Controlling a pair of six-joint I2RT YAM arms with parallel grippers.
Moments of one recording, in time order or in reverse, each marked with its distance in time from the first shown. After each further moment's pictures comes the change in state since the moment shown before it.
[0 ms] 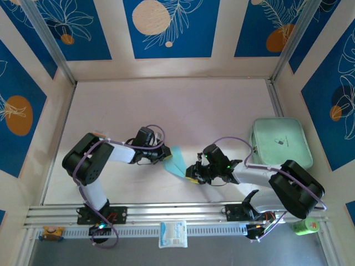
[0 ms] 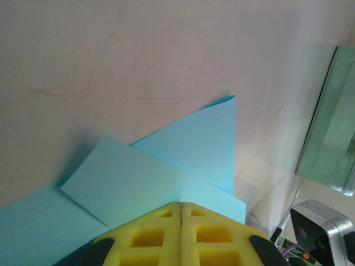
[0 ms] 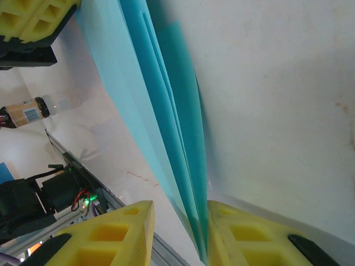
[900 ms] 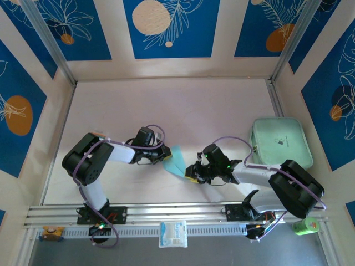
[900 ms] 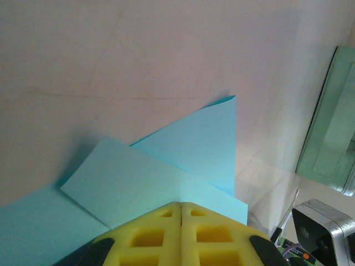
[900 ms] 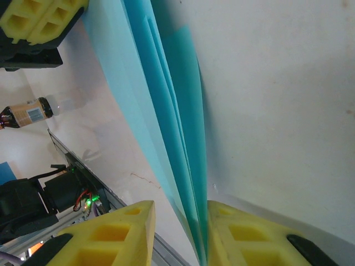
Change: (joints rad) left arm 0.000 0.000 0.000 0.000 0.000 0.000; right arm 0.000 0.003 0.000 0.018 0.000 0.000
